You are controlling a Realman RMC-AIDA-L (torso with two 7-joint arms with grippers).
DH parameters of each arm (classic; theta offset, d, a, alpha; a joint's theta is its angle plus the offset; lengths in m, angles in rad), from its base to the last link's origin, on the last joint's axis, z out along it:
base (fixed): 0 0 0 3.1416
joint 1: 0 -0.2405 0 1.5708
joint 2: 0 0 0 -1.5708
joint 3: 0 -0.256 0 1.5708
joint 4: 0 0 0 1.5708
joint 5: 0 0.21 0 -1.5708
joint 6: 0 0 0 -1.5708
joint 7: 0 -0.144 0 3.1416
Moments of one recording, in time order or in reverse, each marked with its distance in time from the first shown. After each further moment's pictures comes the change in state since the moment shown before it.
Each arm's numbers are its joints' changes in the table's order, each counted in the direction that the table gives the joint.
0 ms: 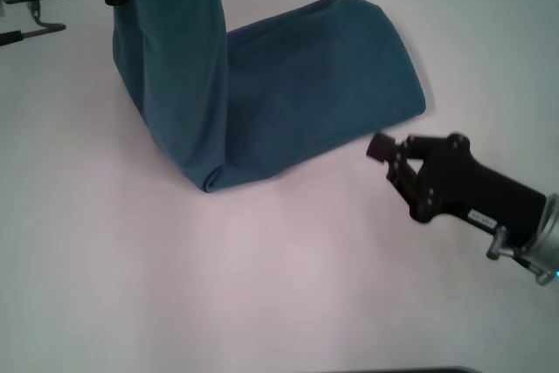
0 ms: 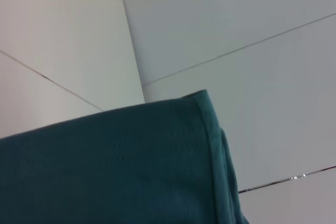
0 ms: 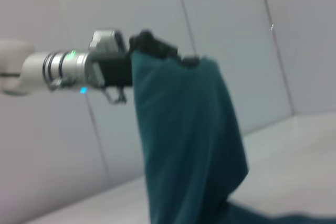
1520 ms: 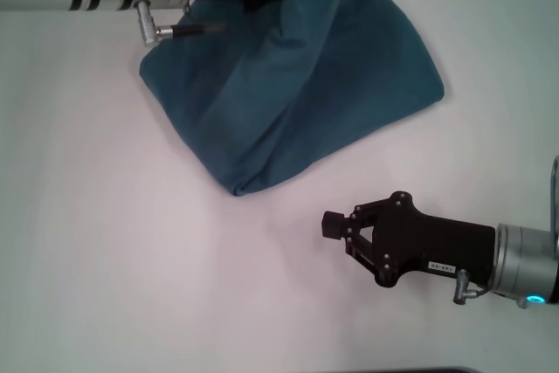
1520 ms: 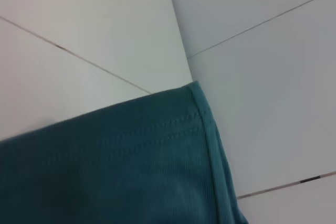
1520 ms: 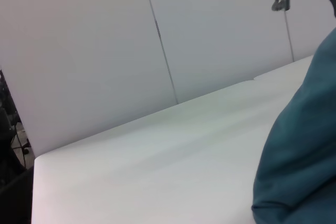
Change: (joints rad) left arm 0.176 -0.094 -0.310 0.140 0.032 -0.429 0.030; right arm -0.070 0.017 0.282 -0.036 0.000 0.102 -0.081
